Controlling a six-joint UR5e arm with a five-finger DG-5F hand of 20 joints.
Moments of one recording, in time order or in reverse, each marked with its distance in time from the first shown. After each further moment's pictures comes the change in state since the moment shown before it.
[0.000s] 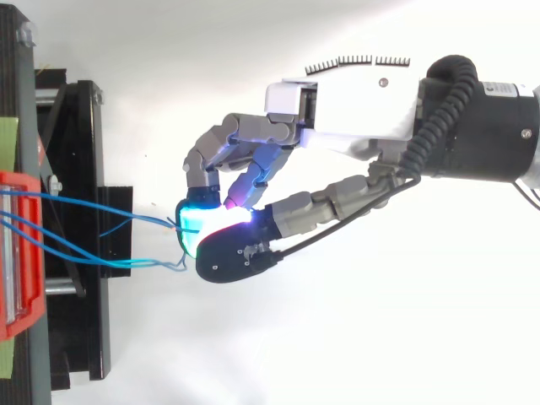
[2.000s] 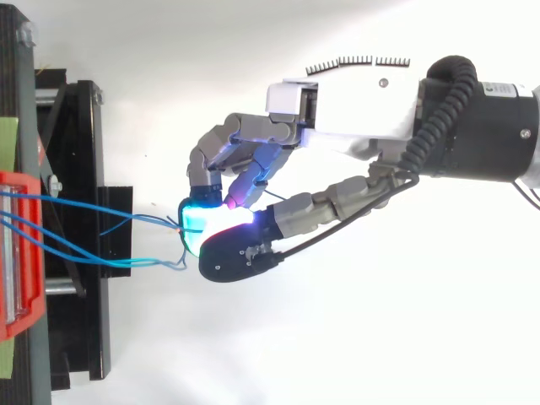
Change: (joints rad) arm 0.000 0.000 -0.005 0.001 0.001 0.000
